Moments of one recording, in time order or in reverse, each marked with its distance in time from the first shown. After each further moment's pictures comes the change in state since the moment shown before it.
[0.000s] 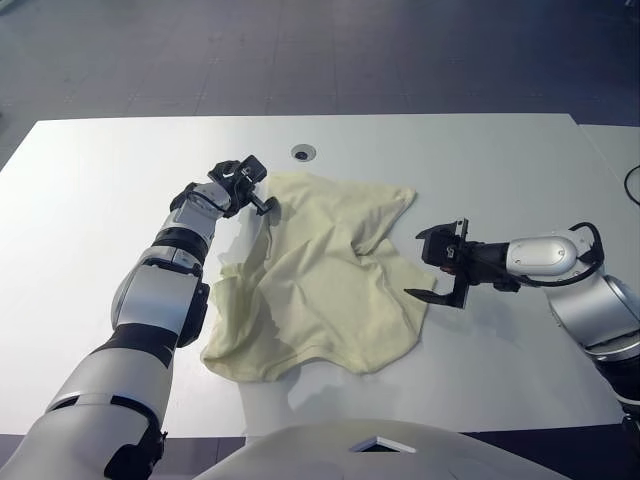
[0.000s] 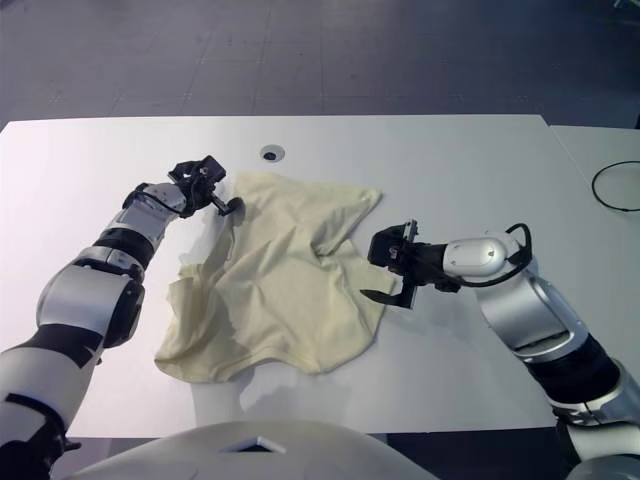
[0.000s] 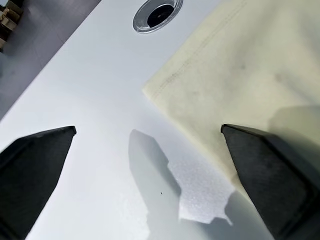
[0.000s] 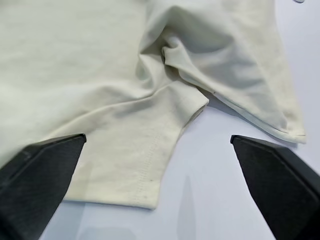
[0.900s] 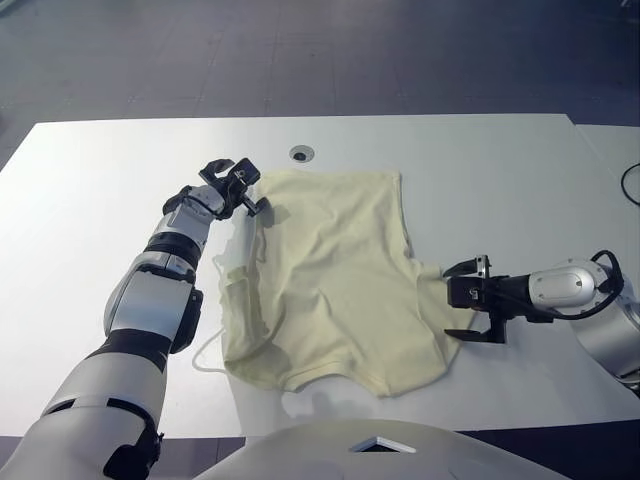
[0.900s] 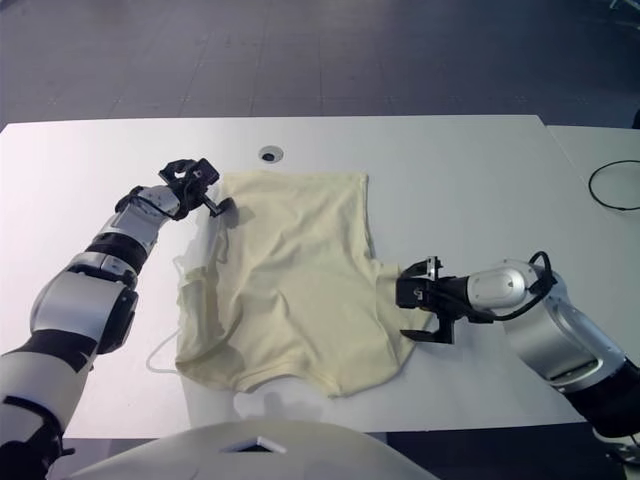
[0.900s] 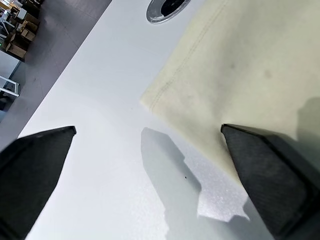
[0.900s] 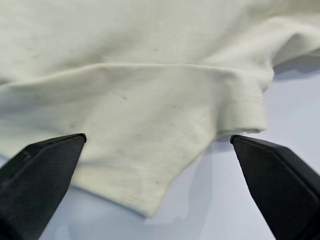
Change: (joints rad) left arm 0.043 0.035 -0.019 -0.033 0.016 -0.016 0.038; right arm 0.168 -0.176 -0.013 0.010 -0.093 -0.156 0.083
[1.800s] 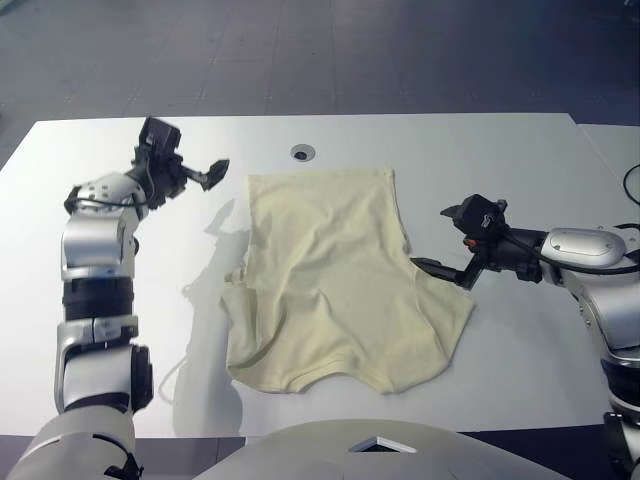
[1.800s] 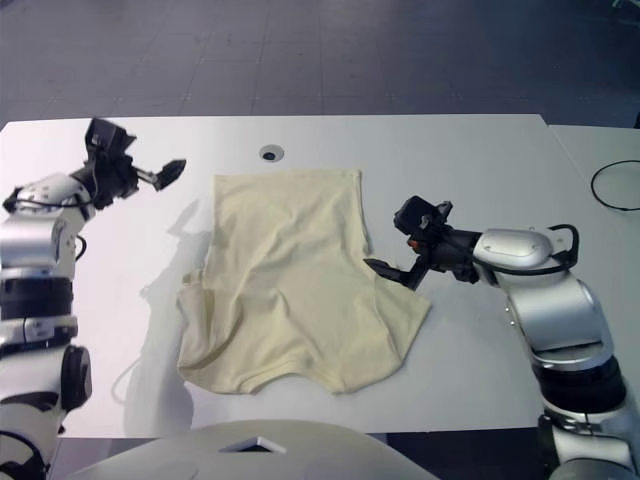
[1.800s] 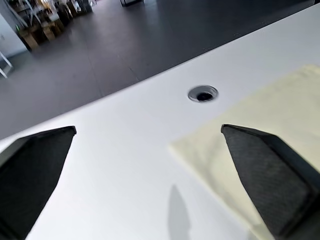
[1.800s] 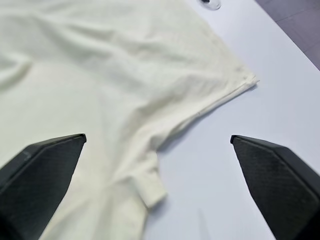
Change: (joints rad) left arm 0.485 0.170 0.445 -1.173 -0.460 0.738 -0.238; right arm -0.111 0.348 -0.334 -0.140 0.264 0.477 -0.180
